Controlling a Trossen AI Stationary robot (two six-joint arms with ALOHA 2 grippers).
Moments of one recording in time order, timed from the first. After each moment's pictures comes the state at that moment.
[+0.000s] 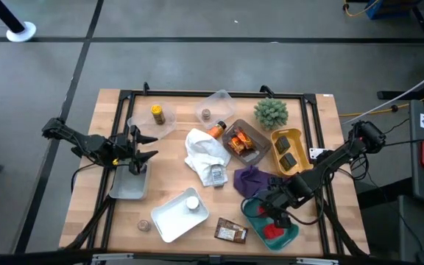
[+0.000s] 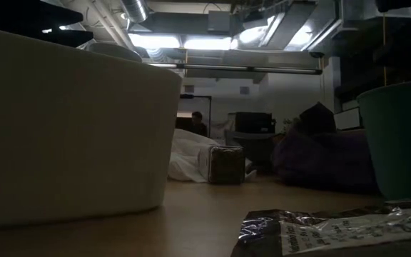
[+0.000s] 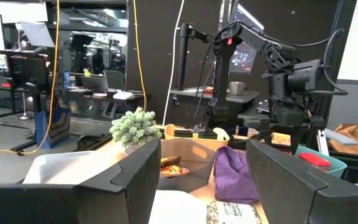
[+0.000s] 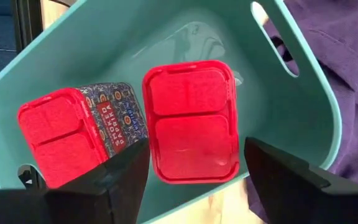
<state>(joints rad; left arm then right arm) -0.42 0.10 0.07 0.22 -0.62 0.03 0.63 1.53 1.09 -0.86 -0.07 0.60</state>
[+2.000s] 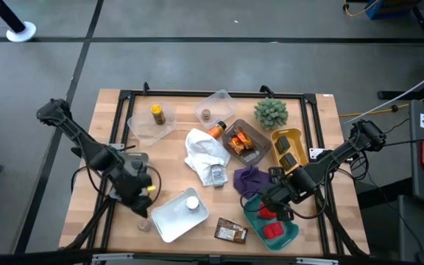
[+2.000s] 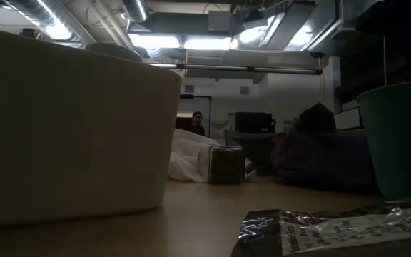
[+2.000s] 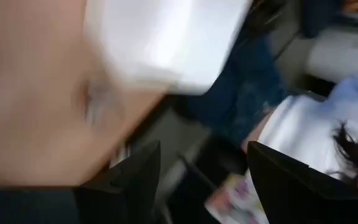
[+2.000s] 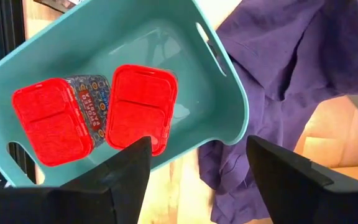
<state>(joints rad) -0.68 1.05 0.84 -0.59 0.21 -1.70 0.59 1.52 1.27 -1.13 0.01 0.49</state>
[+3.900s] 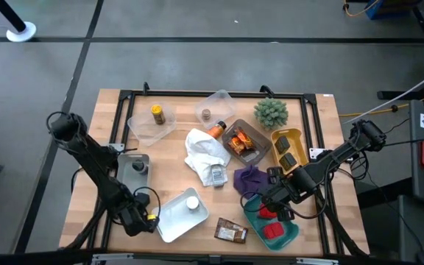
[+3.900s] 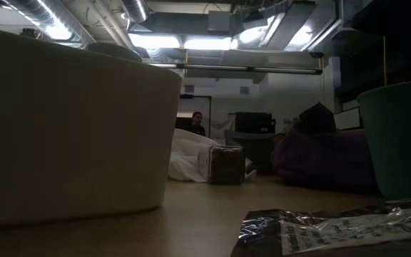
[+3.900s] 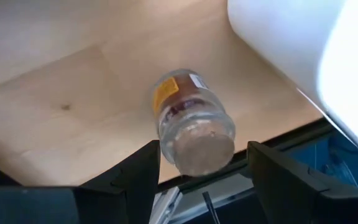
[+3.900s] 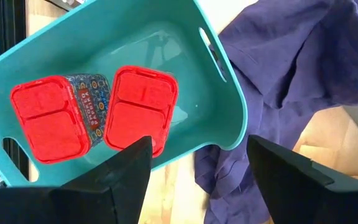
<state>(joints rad) -0.91 1.48 0.84 -0.52 0.06 -2.16 0.59 1.52 1.27 -1.12 0.02 0.44</state>
